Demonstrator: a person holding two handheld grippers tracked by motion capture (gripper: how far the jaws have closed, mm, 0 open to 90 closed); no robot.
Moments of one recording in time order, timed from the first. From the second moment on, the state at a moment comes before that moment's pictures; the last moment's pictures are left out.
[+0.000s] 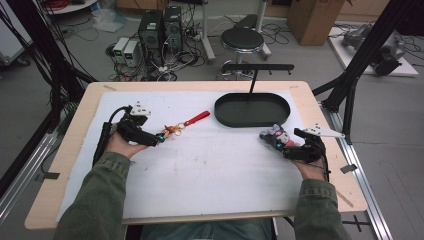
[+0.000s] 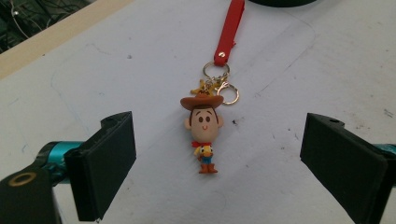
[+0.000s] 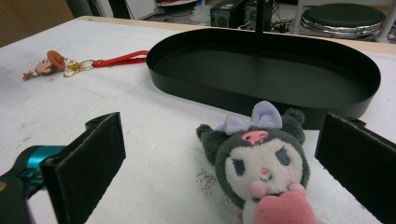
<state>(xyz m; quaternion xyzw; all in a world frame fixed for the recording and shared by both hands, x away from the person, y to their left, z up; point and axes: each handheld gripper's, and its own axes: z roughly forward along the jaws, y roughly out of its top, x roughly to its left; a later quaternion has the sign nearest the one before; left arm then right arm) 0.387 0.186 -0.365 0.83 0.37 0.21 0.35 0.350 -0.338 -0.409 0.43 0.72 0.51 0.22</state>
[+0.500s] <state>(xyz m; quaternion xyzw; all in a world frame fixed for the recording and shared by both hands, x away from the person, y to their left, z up) 0.431 0.162 -0.364 0.86 0.35 0.19 0.33 0.352 -0.337 -0.411 0.43 0.72 0.50 0.22</state>
